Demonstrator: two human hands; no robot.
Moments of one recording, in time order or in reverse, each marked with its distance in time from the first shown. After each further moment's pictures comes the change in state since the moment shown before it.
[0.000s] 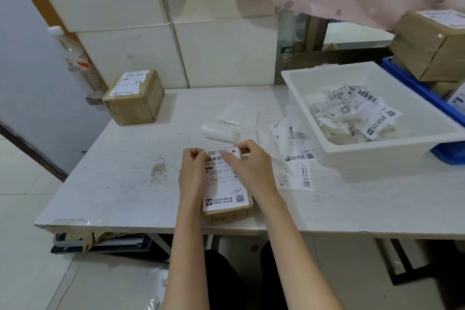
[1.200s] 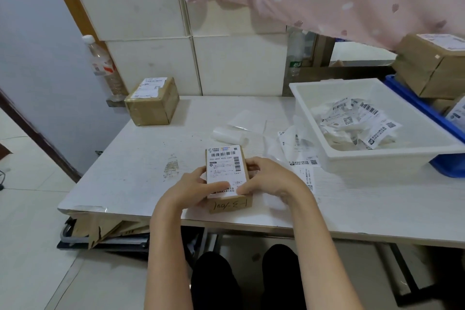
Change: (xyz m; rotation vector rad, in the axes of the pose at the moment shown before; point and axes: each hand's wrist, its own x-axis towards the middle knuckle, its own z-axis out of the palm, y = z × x) left_hand -0.033 0.015 -0.055 0.509 -0.450 -0.042; right_hand -0.017 -0.018 -0.039 -0.129 -0.536 0.193
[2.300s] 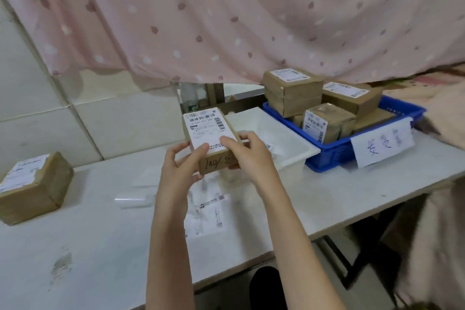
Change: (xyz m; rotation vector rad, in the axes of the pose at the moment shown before) left_hand -0.006 0.177 0.101 -0.684 0.034 0.425; right_hand -0.085 -0.016 -0.131 0.359 0.755 -0.284
